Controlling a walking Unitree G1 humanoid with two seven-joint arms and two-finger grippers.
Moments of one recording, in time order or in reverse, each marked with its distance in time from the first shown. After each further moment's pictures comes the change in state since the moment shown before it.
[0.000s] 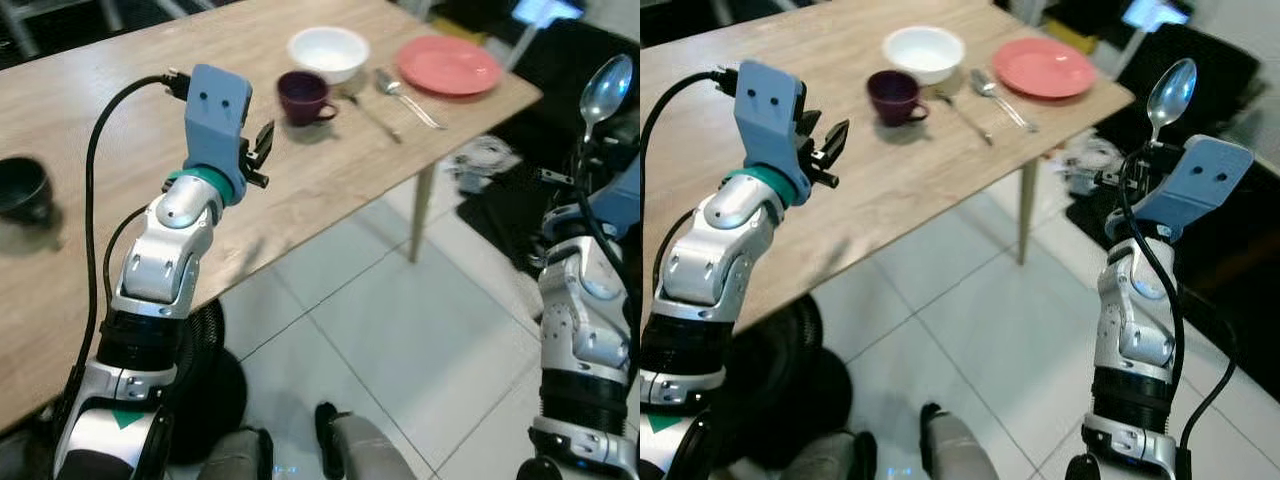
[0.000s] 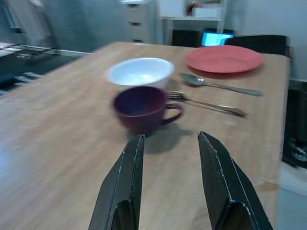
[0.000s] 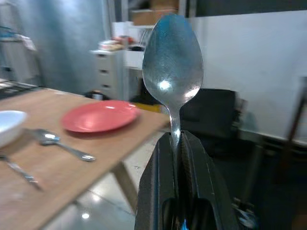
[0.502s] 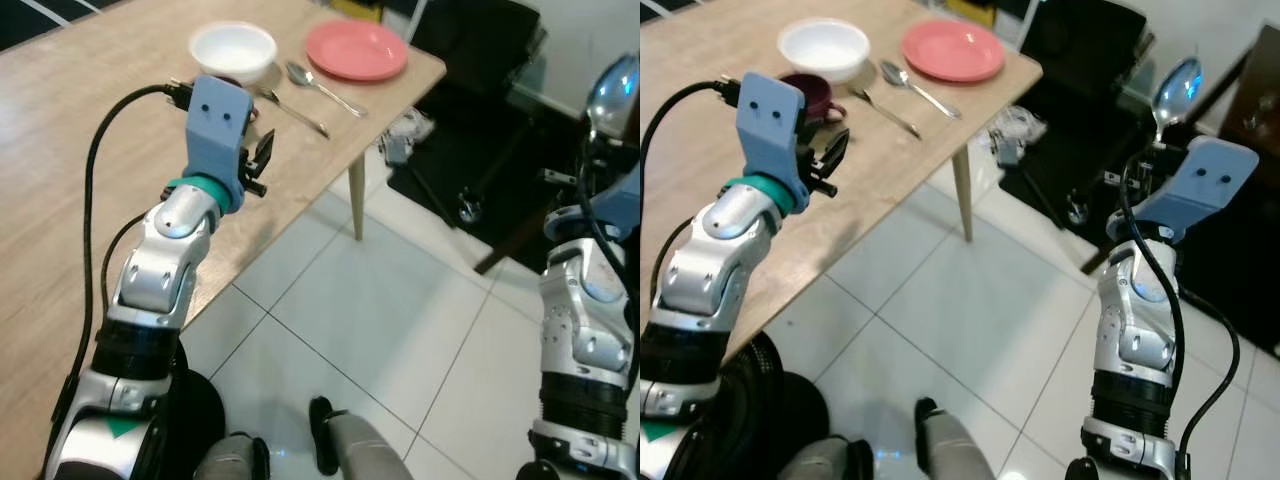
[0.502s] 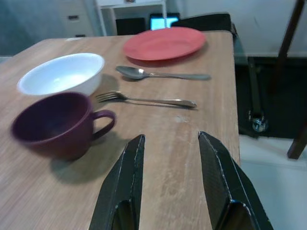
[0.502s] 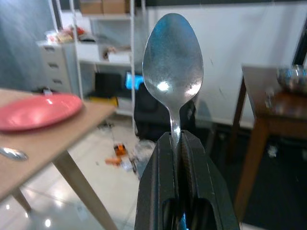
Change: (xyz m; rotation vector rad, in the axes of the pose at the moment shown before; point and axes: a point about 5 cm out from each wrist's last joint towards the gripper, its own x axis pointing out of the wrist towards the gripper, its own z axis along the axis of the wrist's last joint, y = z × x) left arm -0.016 -0.002 -0.020 0.067 0.020 -0.034; right arm -0.006 0.007 -0.002 -0.012 0.002 0.027
